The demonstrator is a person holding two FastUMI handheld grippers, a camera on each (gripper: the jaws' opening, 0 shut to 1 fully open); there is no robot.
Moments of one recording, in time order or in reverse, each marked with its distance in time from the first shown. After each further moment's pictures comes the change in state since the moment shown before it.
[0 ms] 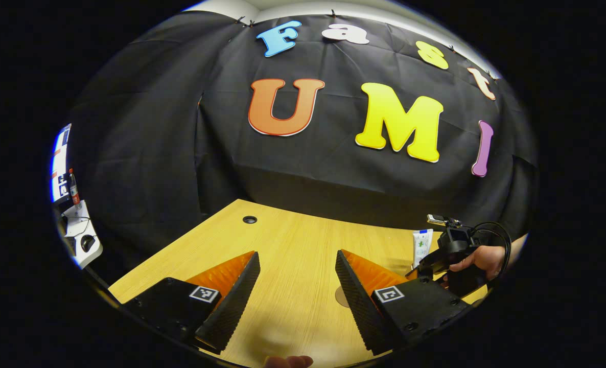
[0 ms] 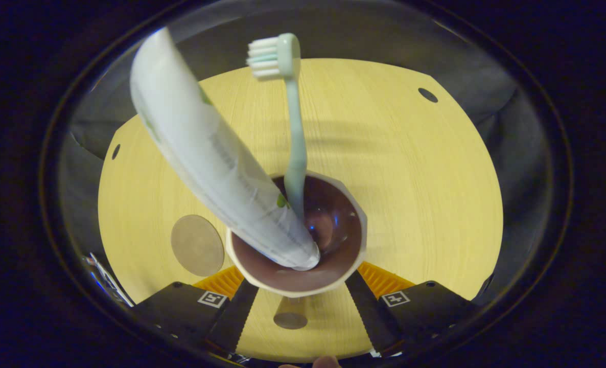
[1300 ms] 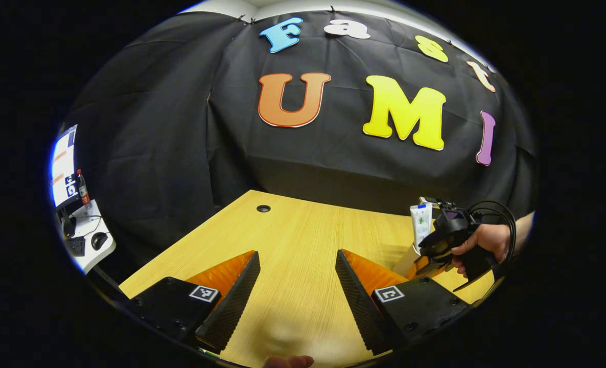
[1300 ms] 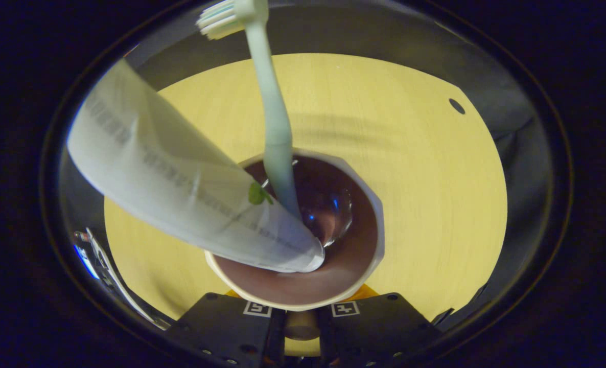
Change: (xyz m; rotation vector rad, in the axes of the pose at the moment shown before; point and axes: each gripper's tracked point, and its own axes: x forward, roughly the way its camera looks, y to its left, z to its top) left arm -0.034 0.021 -0.023 0.036 0.045 0.043; right arm -0.019 0.058 -0.016 -0.194 0.016 0.041
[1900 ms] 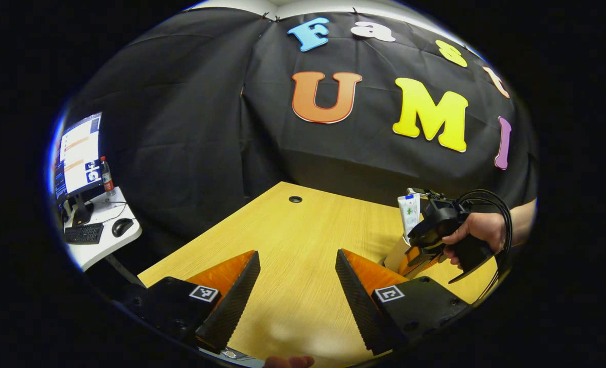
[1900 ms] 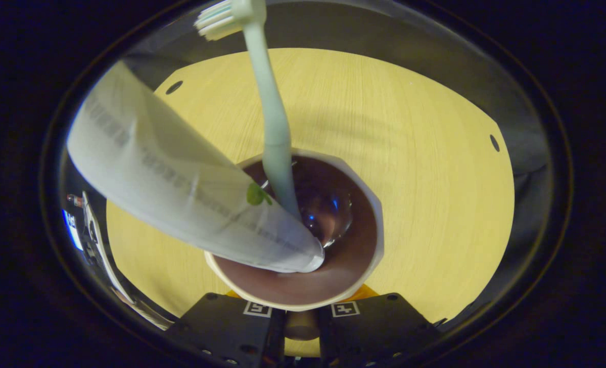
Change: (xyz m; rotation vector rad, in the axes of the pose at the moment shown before) left arm -0.031 0.060 -0.020 -0.058 0.024 0.129; right arm 0.018 0.072 -0.002 -0.162 0.040 -0.003
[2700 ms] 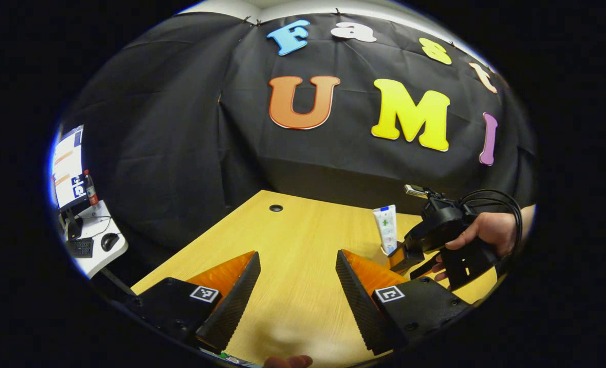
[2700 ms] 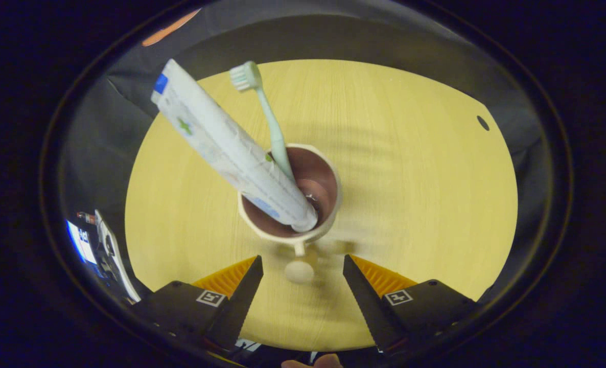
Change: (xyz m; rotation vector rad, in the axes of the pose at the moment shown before) left arm 0.006 -0.057 0.028 0.071 -0.032 -0.141; right arm -0.061 -0.007 -0.028 0.137 -0.097 0.106
